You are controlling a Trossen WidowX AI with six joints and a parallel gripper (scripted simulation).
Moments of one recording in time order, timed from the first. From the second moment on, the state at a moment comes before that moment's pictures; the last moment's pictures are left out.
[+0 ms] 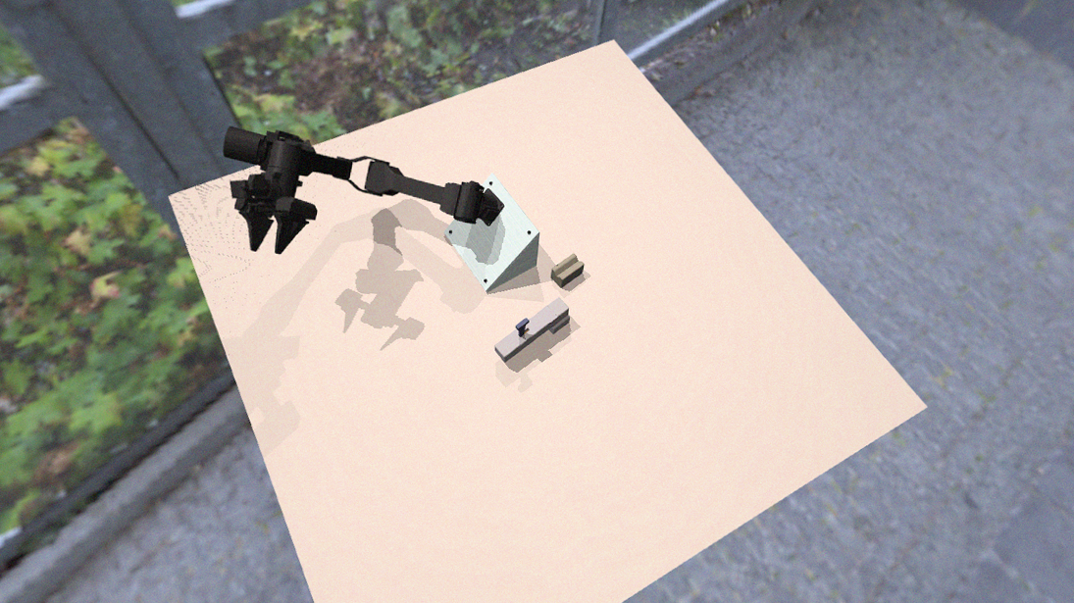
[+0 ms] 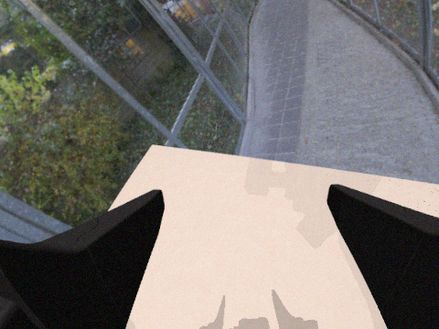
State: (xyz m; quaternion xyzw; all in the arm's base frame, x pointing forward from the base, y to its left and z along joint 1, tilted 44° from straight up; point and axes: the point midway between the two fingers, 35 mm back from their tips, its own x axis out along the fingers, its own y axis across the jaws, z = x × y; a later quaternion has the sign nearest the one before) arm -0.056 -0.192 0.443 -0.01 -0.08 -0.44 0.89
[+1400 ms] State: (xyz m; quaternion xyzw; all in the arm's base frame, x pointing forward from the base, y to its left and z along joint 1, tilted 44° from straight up) arm 0.259 -0.051 0.337 -0.26 0.29 -0.27 0.88
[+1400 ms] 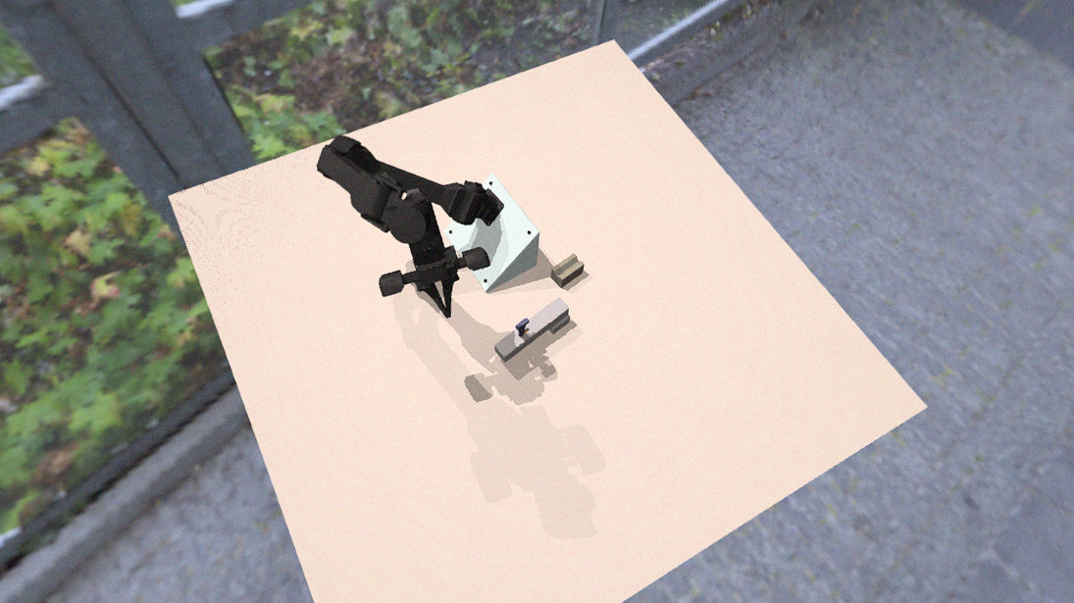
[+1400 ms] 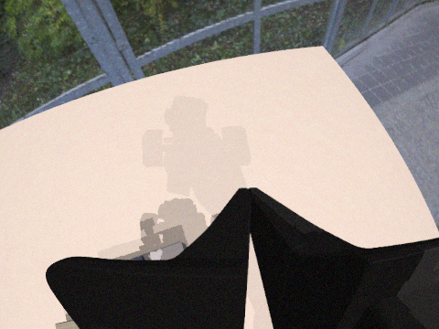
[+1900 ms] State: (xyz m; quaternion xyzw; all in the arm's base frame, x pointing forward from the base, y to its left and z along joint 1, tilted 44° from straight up) arm 0.304 -0.050 0.173 -0.27 0.58 -0.25 0.73
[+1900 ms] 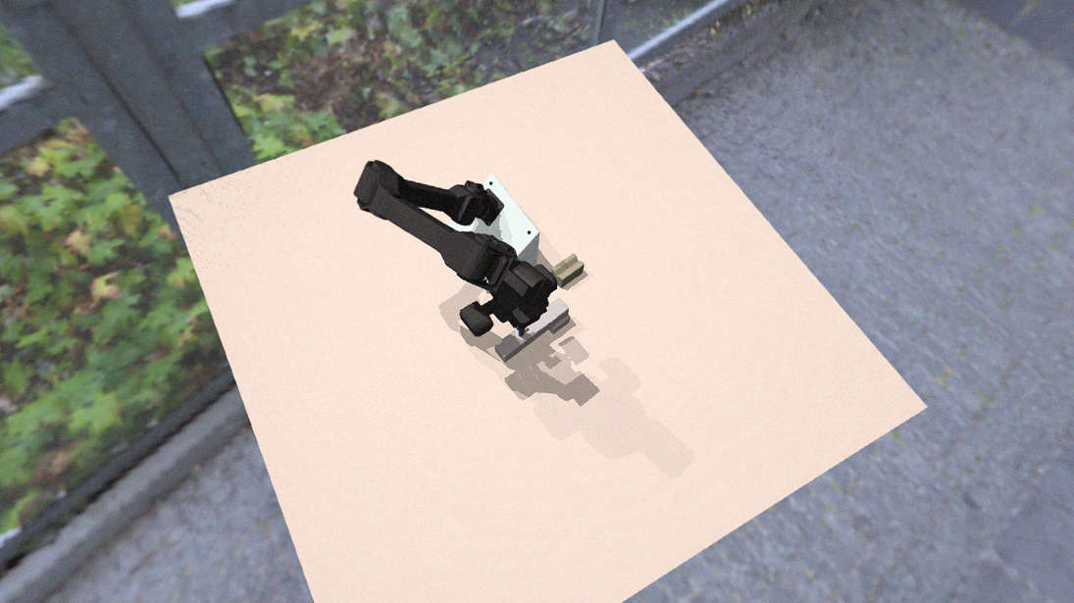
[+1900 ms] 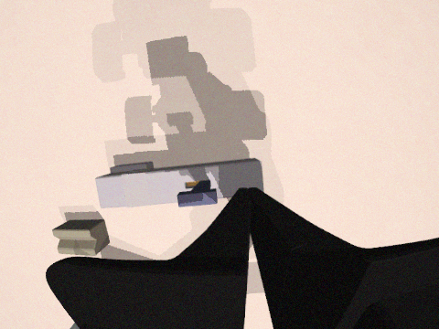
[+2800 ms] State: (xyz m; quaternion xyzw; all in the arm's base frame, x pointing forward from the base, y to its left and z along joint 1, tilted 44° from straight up) arm 0.295 -0.064 0.110 -0.27 0.67 -0.26 0.64
